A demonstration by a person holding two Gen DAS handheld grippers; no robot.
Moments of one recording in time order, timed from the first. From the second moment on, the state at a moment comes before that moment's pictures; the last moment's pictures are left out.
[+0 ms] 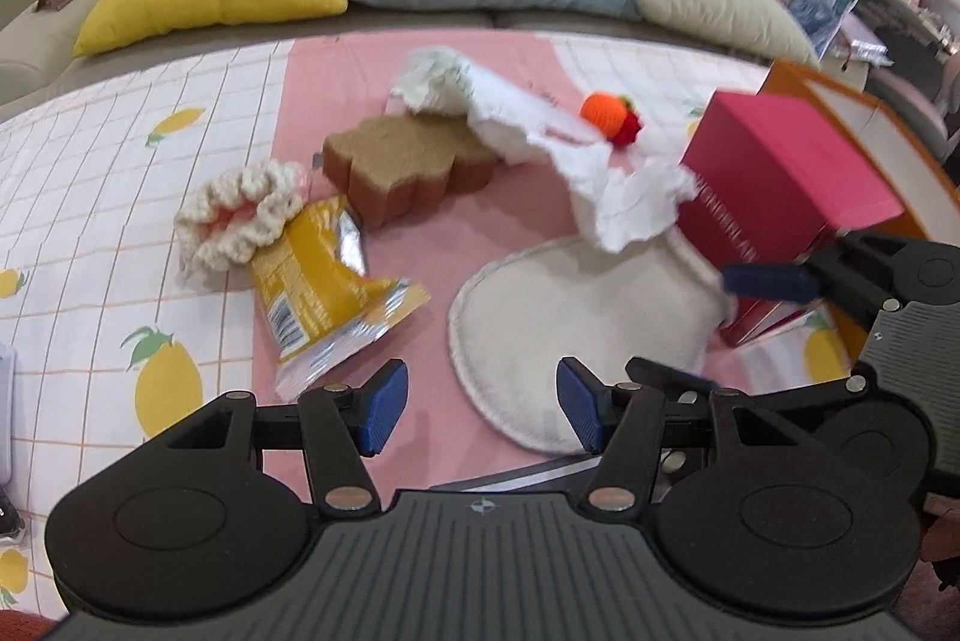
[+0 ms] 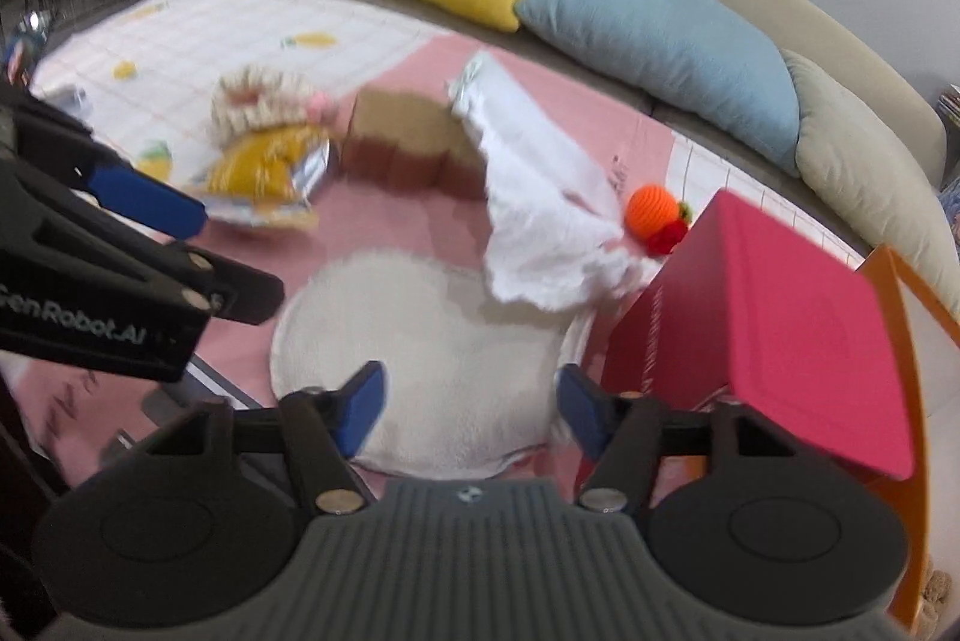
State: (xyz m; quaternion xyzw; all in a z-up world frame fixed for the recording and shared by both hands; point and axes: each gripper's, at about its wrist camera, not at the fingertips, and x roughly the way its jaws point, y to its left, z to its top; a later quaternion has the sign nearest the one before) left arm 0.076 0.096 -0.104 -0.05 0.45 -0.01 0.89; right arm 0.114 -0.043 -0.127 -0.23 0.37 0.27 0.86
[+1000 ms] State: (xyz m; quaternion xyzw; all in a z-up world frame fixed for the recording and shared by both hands) left arm 0.077 0.104 -0.115 -0.08 0.47 0.01 0.88; right arm 0.129 -0.029 -0.156 -0.15 0.45 0.27 0.84
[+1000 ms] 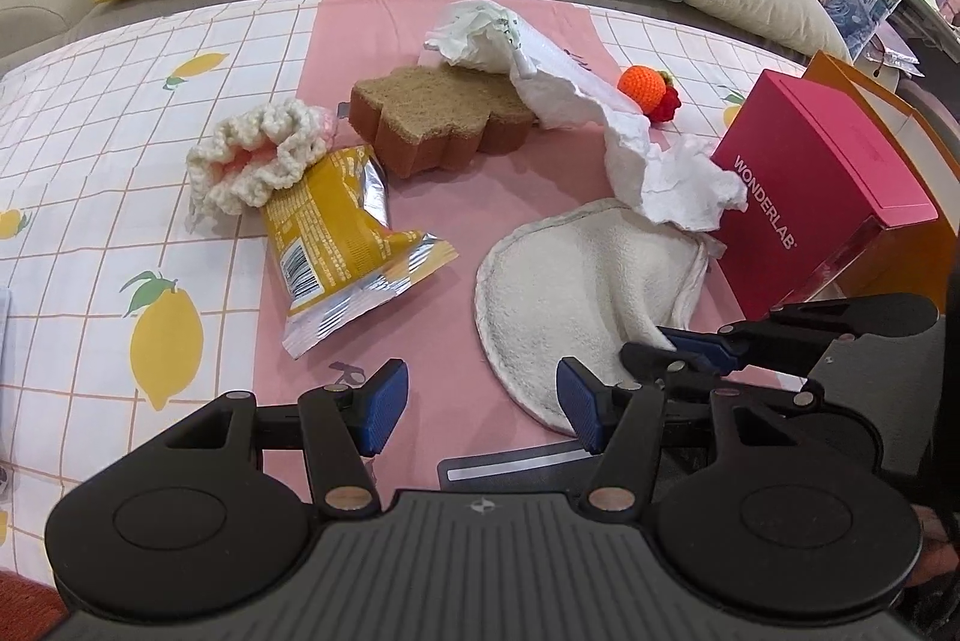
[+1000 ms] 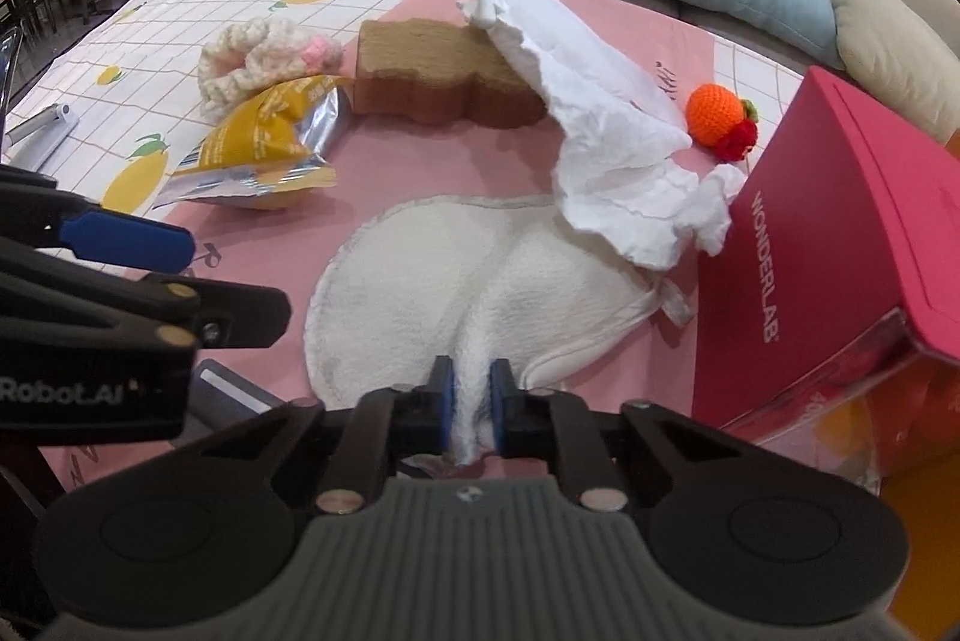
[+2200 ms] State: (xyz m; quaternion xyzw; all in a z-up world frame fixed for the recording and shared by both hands) left arm 0.113 0.080 -0.064 0.03 0.40 -0.01 0.92; right arm 0.140 -0.081 -0.029 -0.15 0.34 0.25 0.90
